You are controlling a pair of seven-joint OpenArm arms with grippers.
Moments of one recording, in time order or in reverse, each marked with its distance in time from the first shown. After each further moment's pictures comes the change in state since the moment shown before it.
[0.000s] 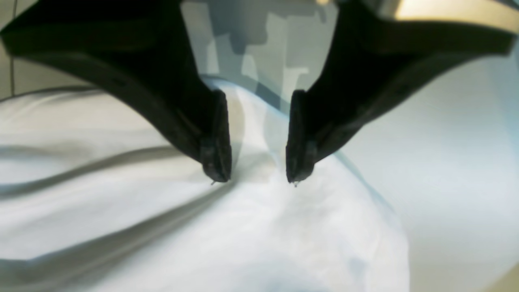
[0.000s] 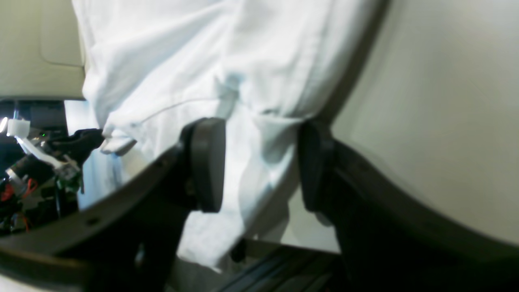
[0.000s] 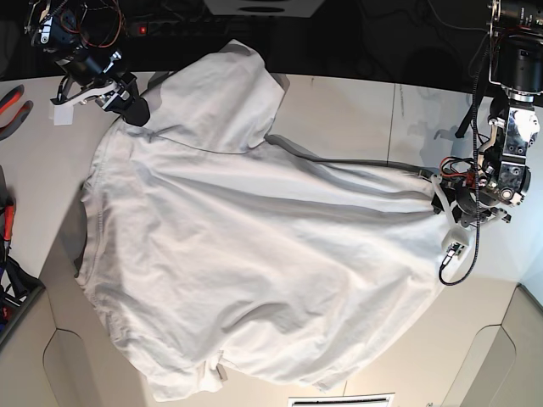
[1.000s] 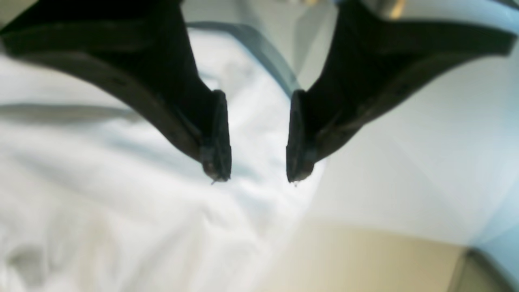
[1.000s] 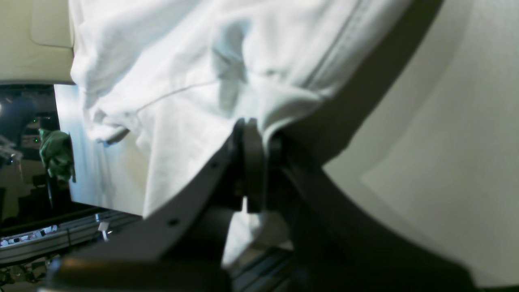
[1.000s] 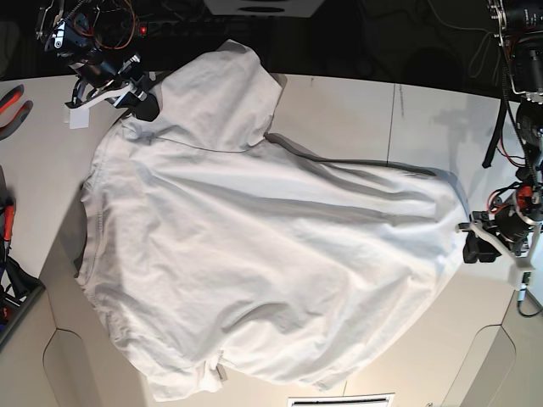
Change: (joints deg) left arm 0.0 0.2 -21.5 4.6 -24.3 -3.9 -0.3; right arm 1.1 -1.7 -1.3 0.0 -4.0 0.0 0.0
